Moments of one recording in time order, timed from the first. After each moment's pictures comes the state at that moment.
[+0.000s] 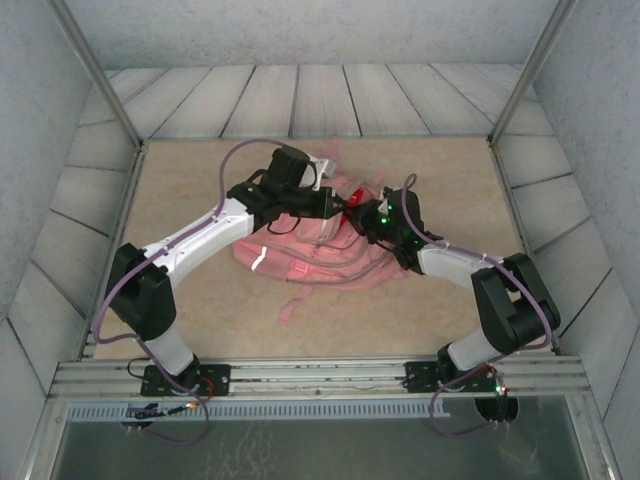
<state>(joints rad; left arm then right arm) -0.73 1.68 1.43 -0.37 0.48 -0.57 0.43 1.51 0.72 0.39 -0.28 1.26</state>
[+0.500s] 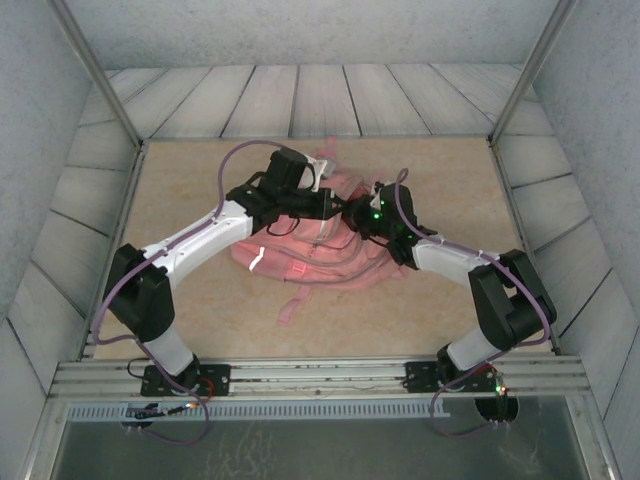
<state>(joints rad) -0.73 1.67 1.39 -0.33 0.48 -0.56 0.47 1.53 0.79 0.36 -0.29 1.26</state>
